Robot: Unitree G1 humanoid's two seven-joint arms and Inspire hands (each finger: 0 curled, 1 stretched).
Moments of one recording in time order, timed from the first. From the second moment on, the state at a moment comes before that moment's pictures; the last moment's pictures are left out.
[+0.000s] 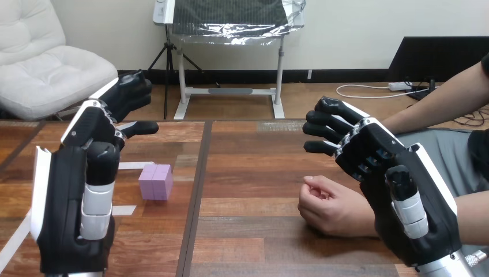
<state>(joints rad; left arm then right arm) 0.42 0.08 0.01 -0.51 -0.03 -0.42 0.00 0.26 -0.20 -0.04 -0.27 0.40 -0.34 0.51</state>
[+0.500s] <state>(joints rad) 0.42 0.08 0.01 -0.51 -0.03 -0.42 0.00 0.26 -0.20 -0.04 -0.27 0.40 -0.34 0.51</state>
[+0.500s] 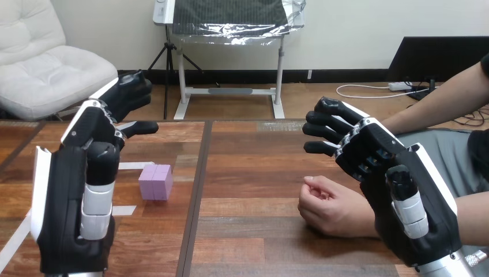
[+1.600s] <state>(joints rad) 0.35 0.12 0.05 -0.41 0.11 -0.41 0.00 0.26 -0.20 -0.05 -0.27 0.40 -0.34 0.52</state>
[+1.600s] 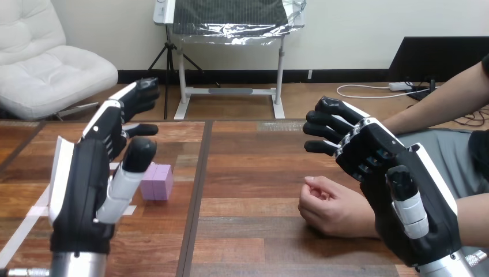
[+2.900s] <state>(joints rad) -0.09 0.30 0.07 0.09 0.27 -0.26 -0.04 0.23 -0.20 -0.05 -0.26 0.38 -0.34 0.51</state>
